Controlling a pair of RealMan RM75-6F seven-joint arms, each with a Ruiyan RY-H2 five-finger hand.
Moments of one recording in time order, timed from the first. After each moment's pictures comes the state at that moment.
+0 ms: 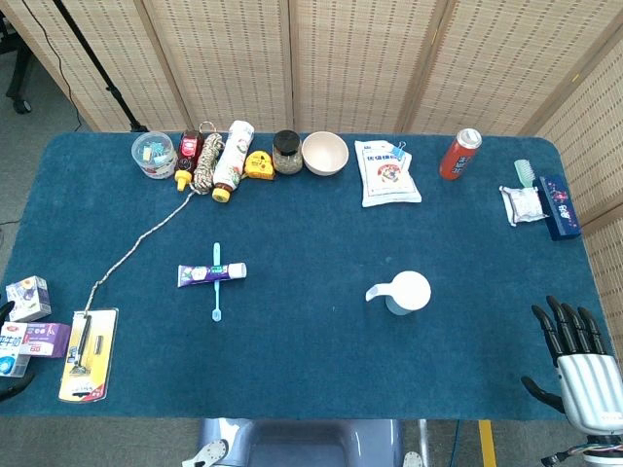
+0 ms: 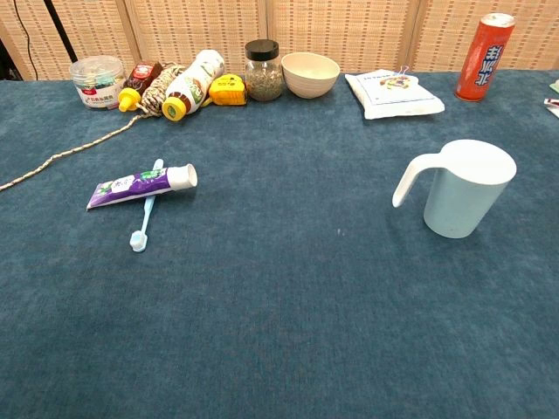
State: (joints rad) left arm 0.07 -1.09 0.03 -1.51 1.62 1.65 -0.05; right arm -0.05 -1.05 0.00 -1.76 -1.68 1.62 -0.17
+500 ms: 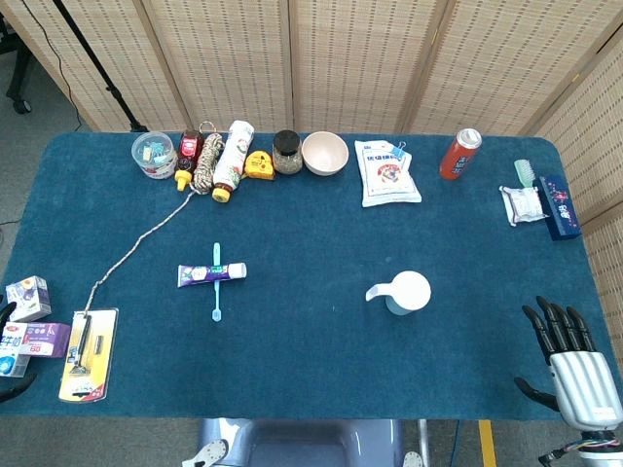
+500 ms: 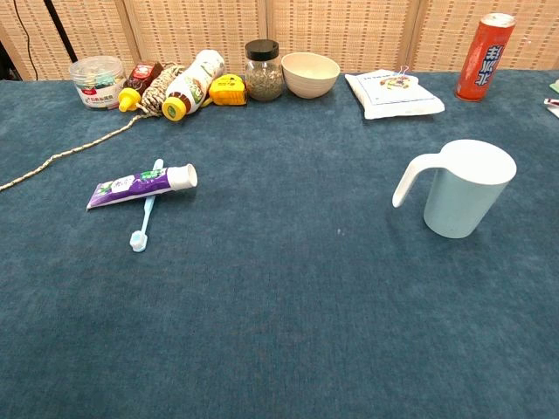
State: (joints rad) left arm 0.07 -1.10 0.03 -1.52 1.63 1.65 -0.04; right arm -0.01 -1.05 -0.01 -1.75 -1.68 1.55 -0.08
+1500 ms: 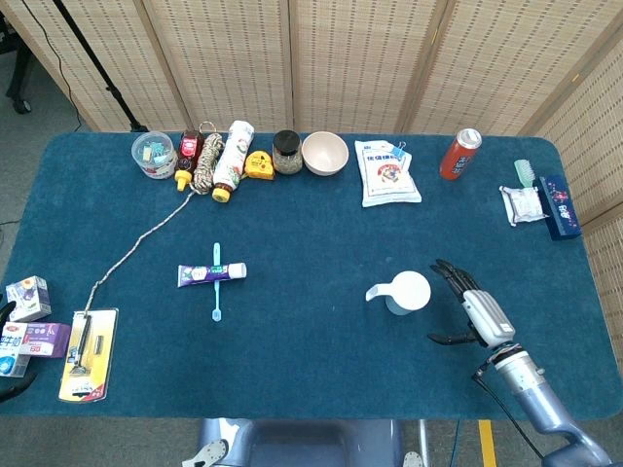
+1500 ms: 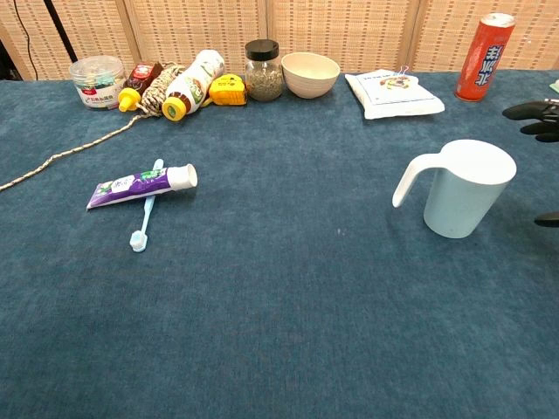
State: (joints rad) left arm 0.07 -1.09 0.03 -1.53 1.61 1.65 -0.03; right arm 0.38 -1.35 0.07 -1.37 -1.59 1.14 0.63
